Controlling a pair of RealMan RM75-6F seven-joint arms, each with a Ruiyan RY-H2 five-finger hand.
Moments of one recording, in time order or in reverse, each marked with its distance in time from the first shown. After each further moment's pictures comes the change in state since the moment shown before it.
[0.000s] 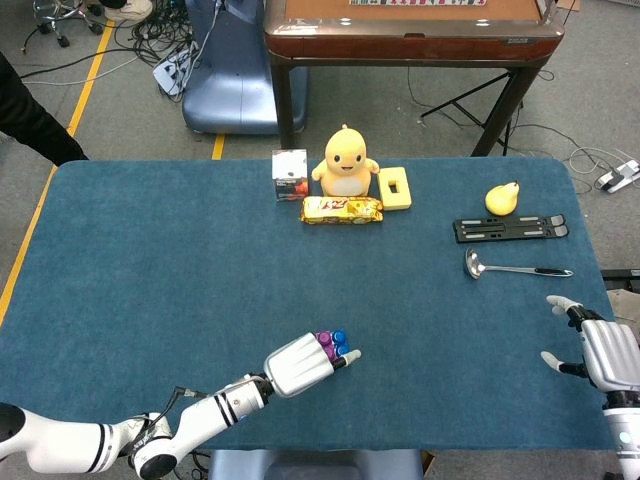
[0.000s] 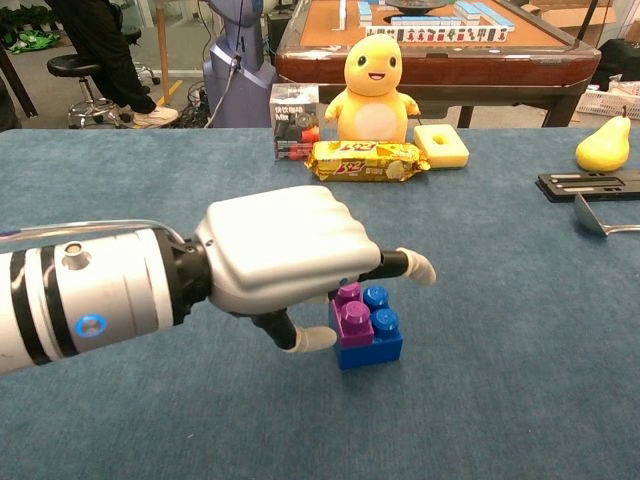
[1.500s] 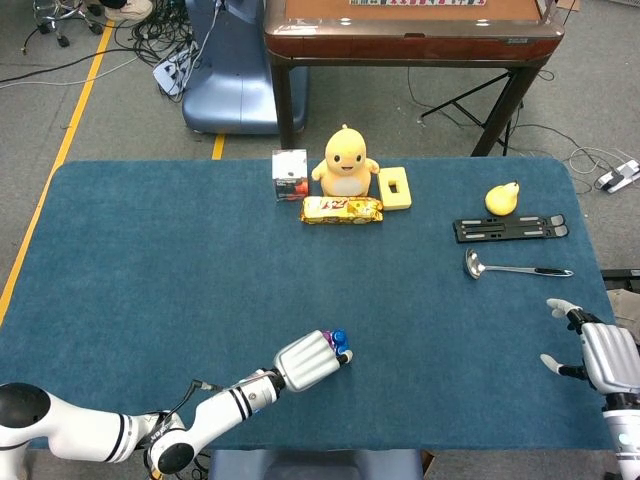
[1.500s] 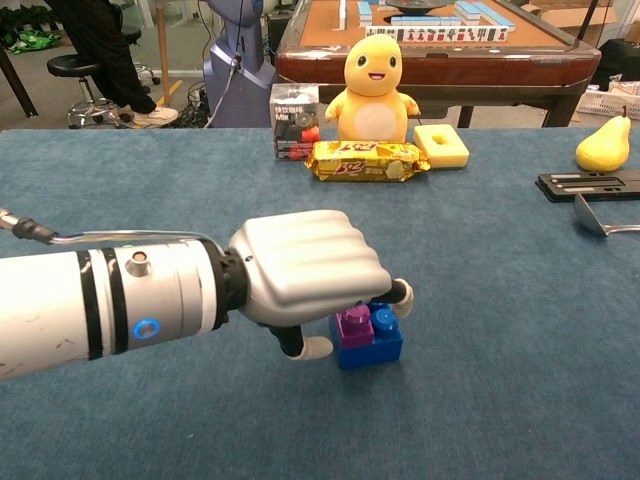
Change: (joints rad) left arm -0.132 -0.027 0.021 -0.011 -0.313 -0.024 0.239; right arm -0.004 -0.024 -0.007 0.036 0.001 -0.010 0.032
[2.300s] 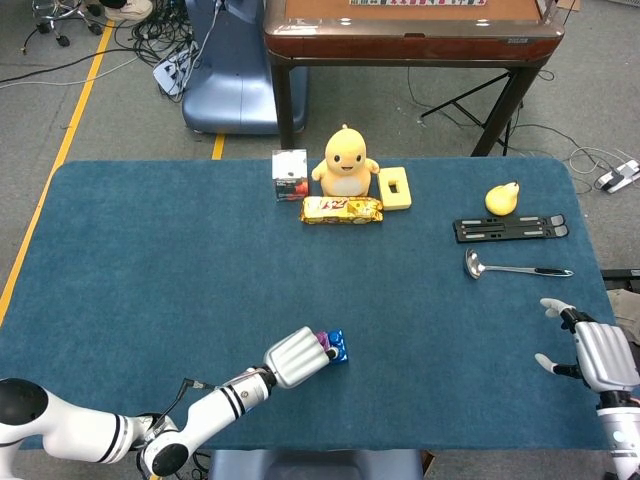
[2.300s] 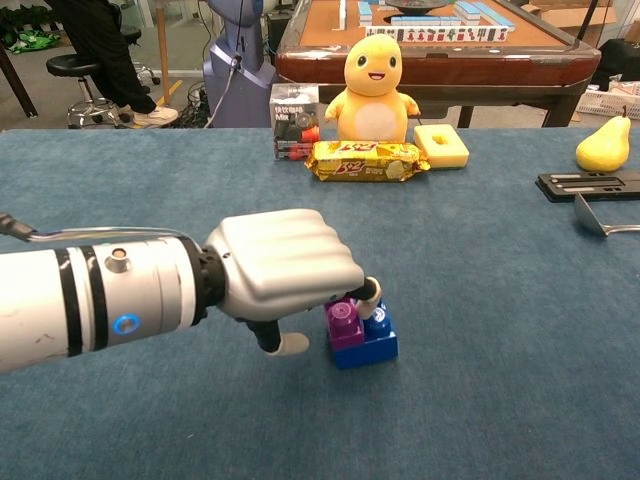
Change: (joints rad) left arm -0.023 0.030 0.057 -0.027 -0.074 0.062 0.003; right arm 0.010 -0.013 0.000 0.007 -0.004 -0.013 0.002
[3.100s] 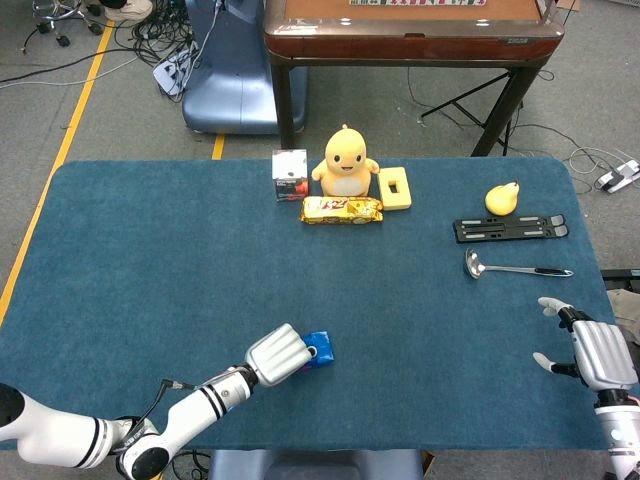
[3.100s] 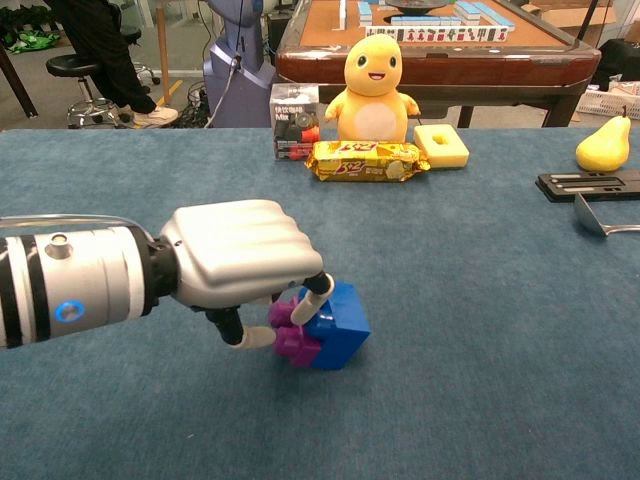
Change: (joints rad) left arm 0.036 0.088 0.051 -0.059 0.035 0.051 -0.077; right arm 0.006 -0.004 0.002 0.002 -0.005 -0.002 0.001
